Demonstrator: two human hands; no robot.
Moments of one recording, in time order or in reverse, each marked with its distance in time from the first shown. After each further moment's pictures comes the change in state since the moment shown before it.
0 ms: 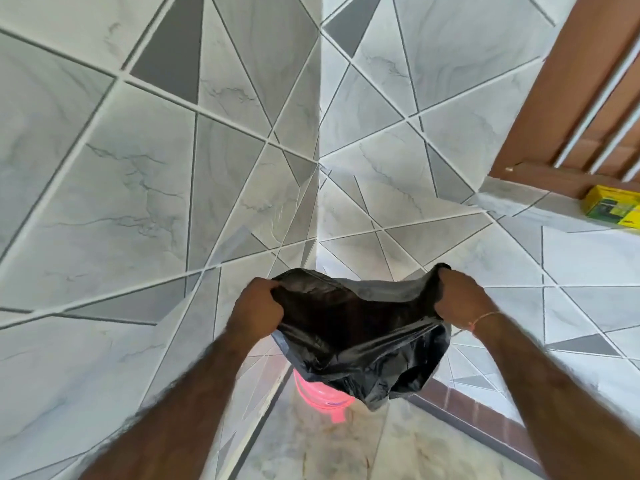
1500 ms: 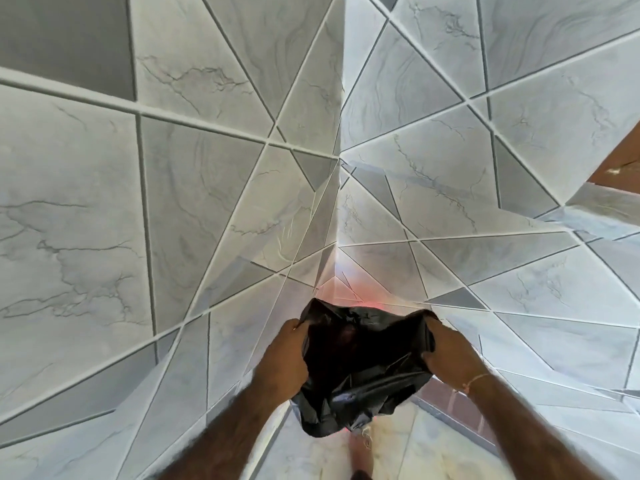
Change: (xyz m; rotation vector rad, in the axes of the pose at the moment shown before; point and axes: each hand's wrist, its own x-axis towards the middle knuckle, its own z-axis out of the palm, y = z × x) left_hand 0.086 -0.044 0.085 0.177 -0.236 0.018; right_hand 0.088 -0.027 0.097 0.159 -0.255 -0.004
